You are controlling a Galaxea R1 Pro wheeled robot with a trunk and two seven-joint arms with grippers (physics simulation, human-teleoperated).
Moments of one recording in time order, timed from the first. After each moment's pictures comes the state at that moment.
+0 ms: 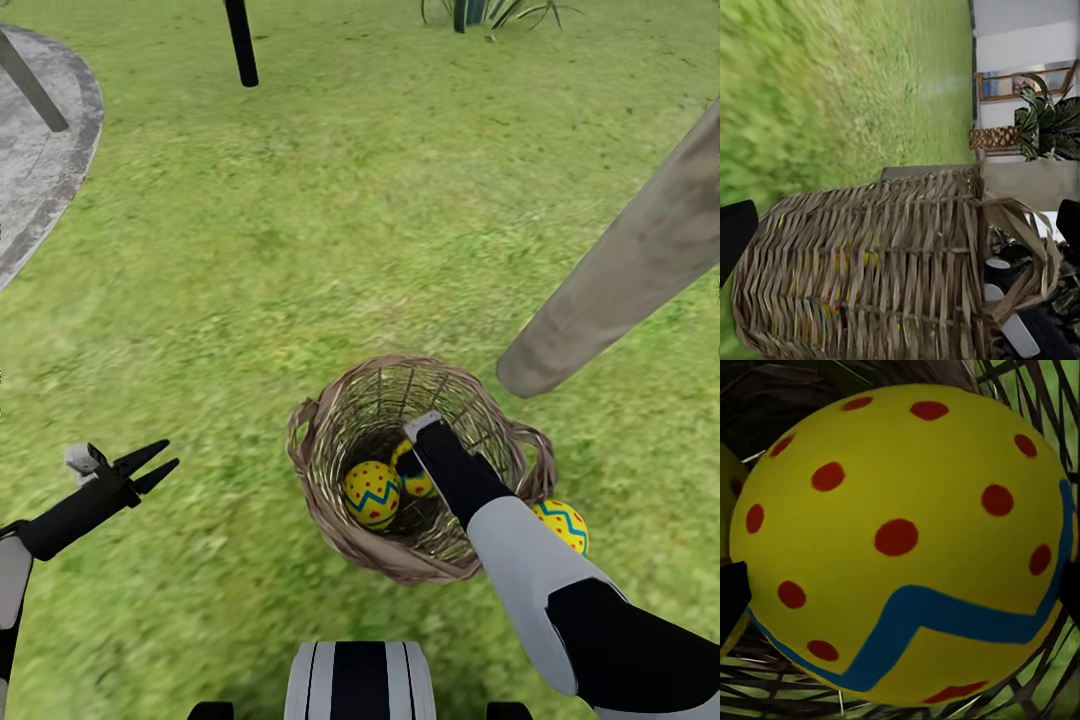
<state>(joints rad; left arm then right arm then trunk) -0.49 0.26 0.55 -1.18 0.60 0.98 -1.07 -1.01 0.17 0.21 -0.62 0.36 0.84 0.12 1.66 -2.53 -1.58</state>
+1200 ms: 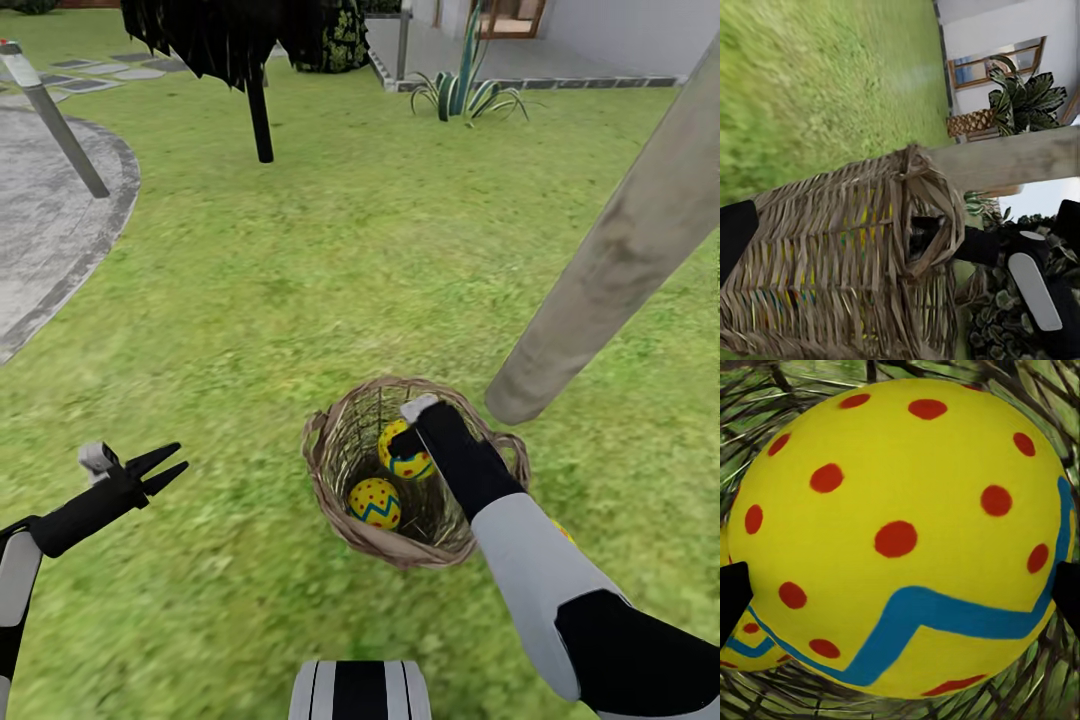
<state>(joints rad) -0.49 0.27 0.50 -1.18 0.59 0.98 -1.07 -1.00 0.16 0.22 -0.82 0.39 0.93 0.27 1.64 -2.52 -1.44</state>
